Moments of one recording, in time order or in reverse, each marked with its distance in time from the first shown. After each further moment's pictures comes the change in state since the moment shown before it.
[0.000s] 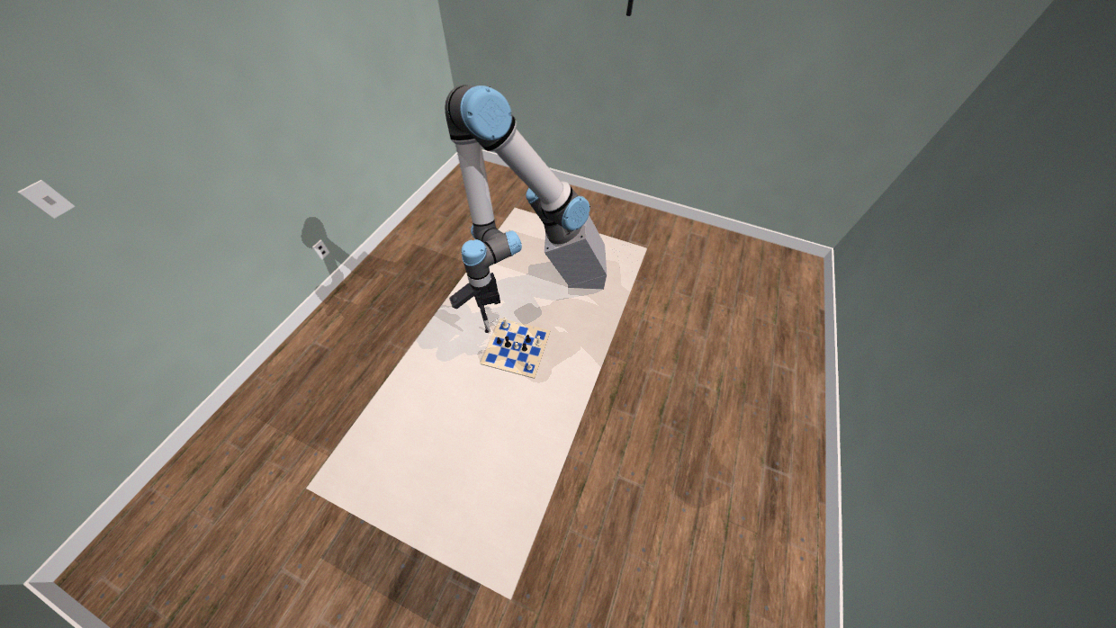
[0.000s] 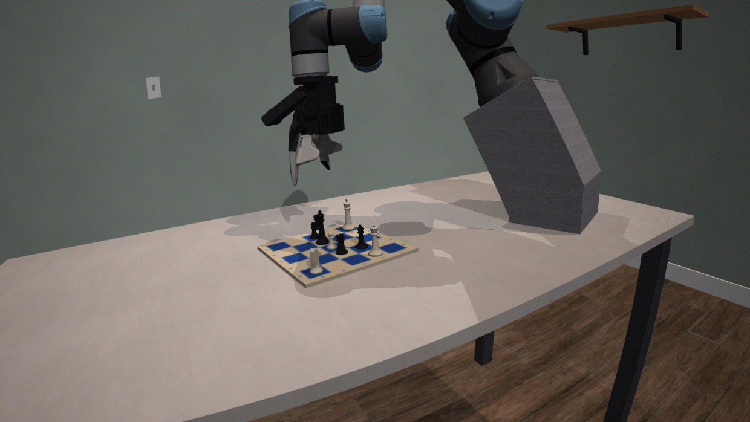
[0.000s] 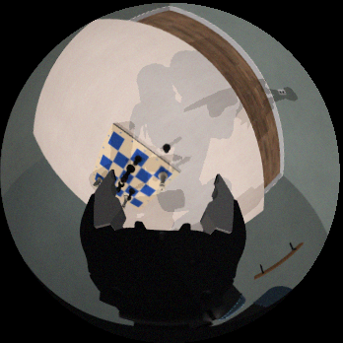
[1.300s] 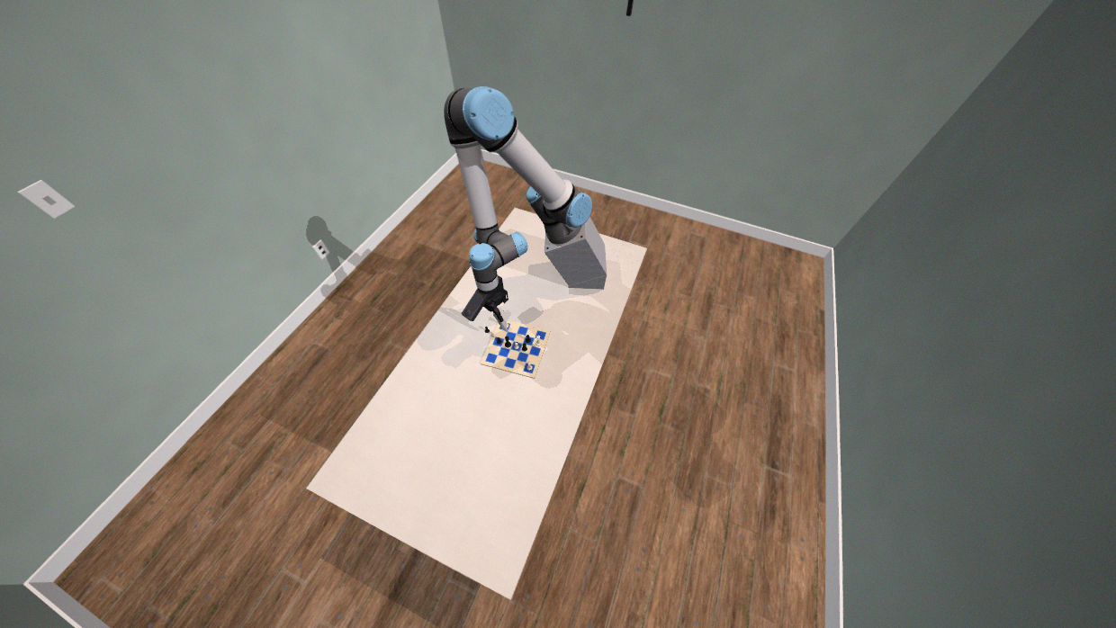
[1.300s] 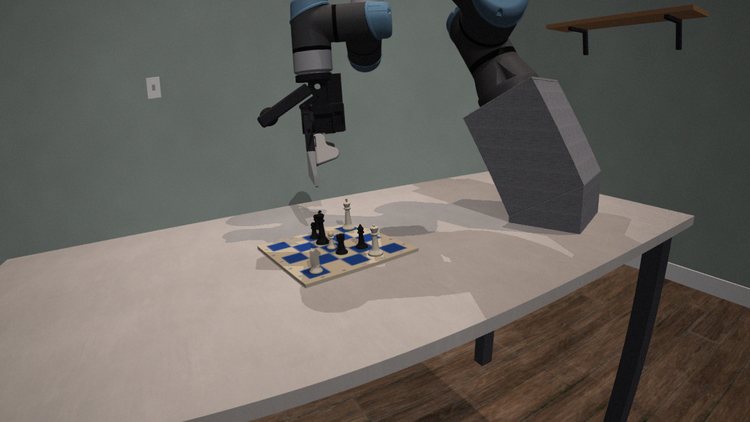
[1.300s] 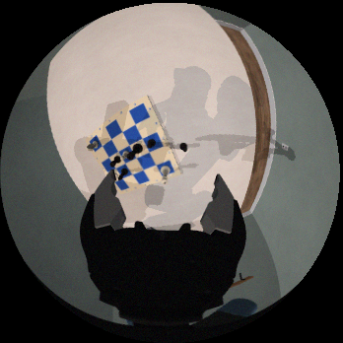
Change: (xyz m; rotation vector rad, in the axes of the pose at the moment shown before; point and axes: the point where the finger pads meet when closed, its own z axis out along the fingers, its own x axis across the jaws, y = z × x) arm -0.033 0.022 -0.002 -0.009 -0.001 -0.482
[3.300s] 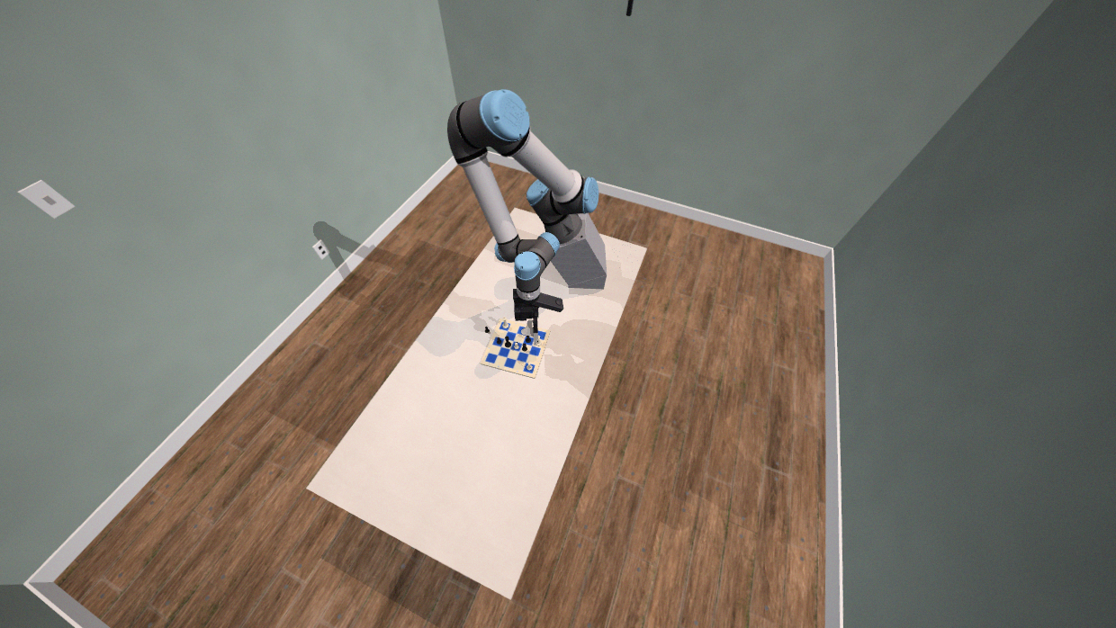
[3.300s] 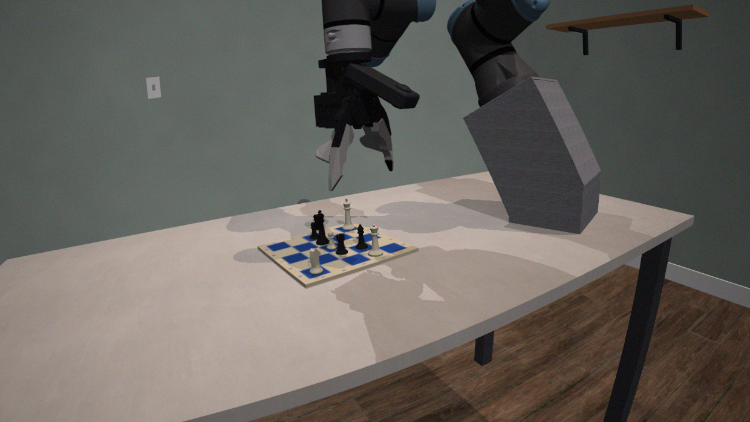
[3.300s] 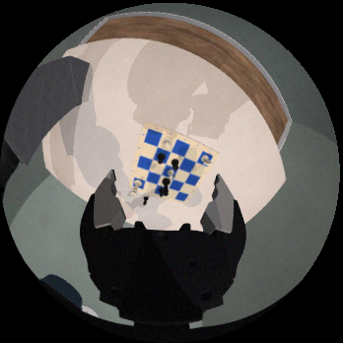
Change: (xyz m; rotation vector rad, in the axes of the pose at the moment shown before) arm -0.149 0.081 -0.017 -0.007 0.007 -2.341
